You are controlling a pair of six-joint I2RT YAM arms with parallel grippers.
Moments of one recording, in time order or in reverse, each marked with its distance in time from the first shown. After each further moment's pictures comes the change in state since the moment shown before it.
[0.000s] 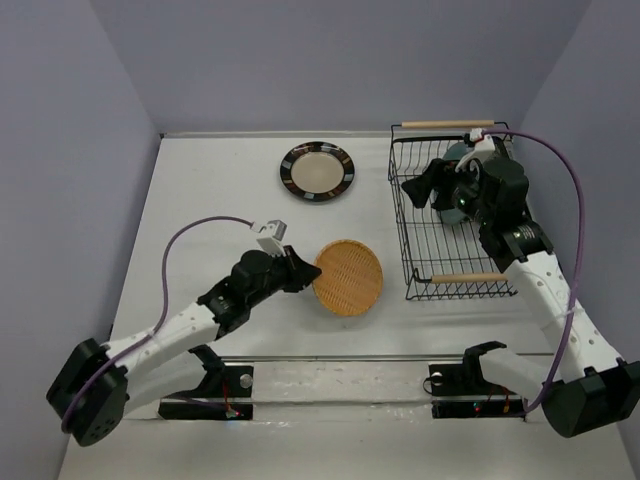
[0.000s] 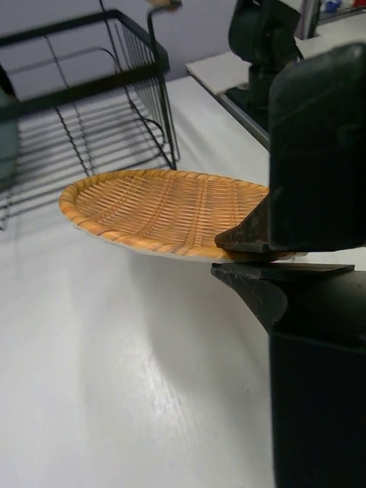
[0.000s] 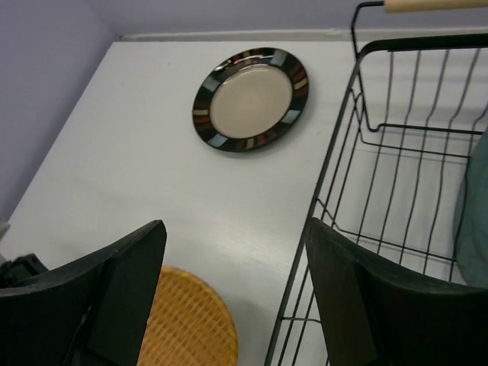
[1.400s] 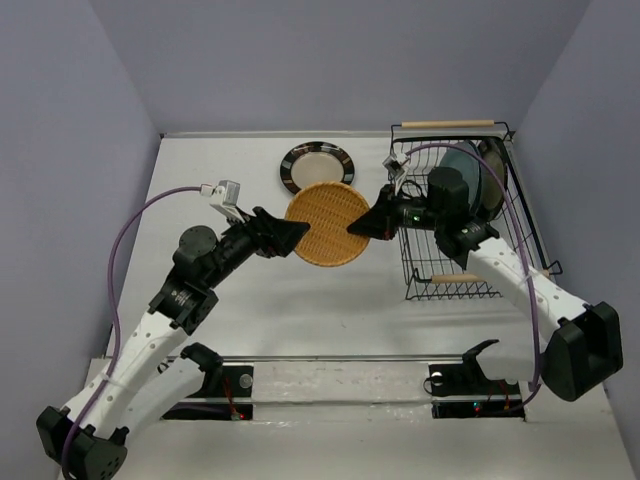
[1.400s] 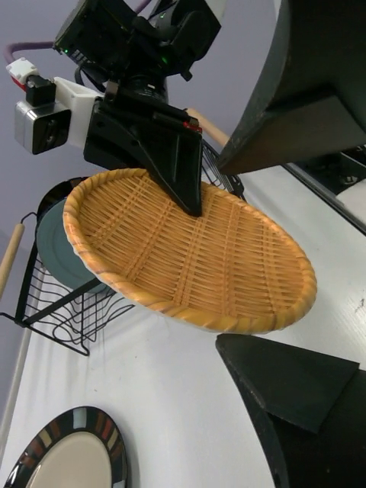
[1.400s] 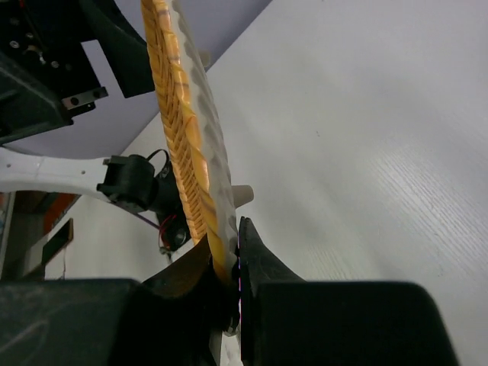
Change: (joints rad) left arm 0.236 -0.336 0.272 -0.211 0.162 0.063; right arm 0.217 0.201 -0.108 0.296 -0.626 0.153
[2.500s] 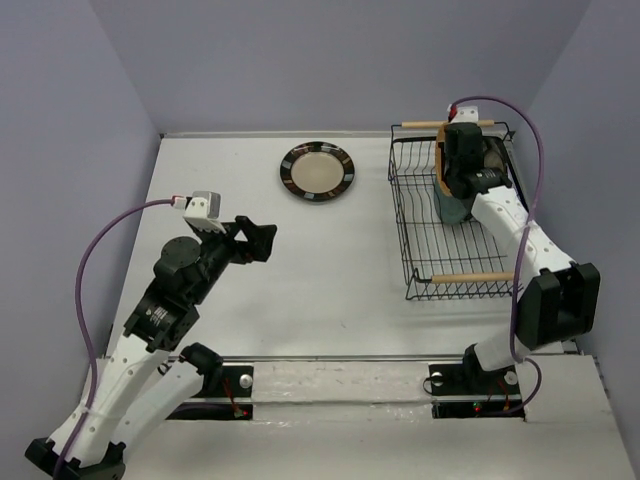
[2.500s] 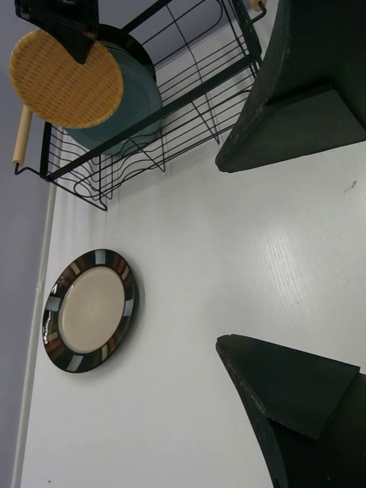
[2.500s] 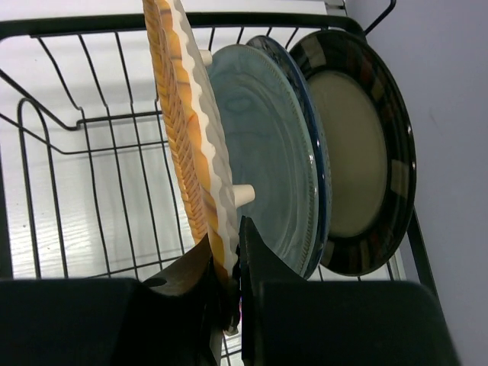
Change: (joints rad) left arm -0.004 -0.122 0.104 -0.356 -0.328 0.311; right arm -0.222 0.249 0.410 -0.452 1.378 -0.474
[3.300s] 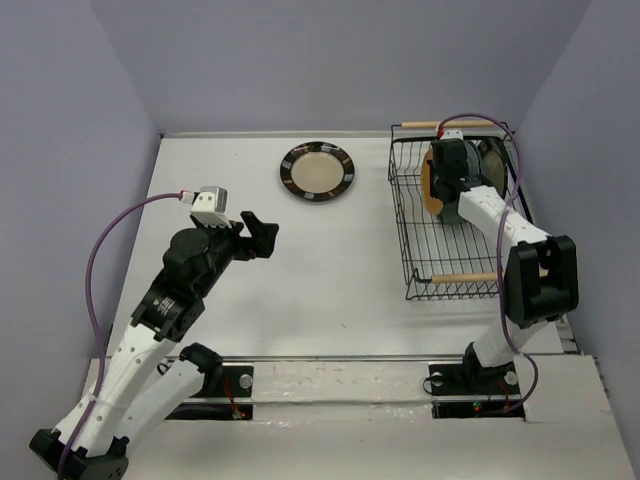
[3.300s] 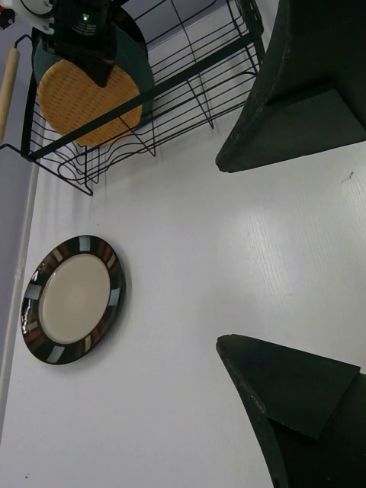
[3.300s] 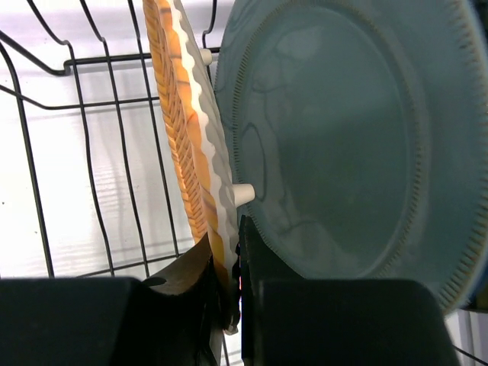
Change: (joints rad) left arm 0.026 0.058 0.000 -0.002 0.013 0.002; right arm -0.031 0.148 -0.092 0.072 -0.090 0.067
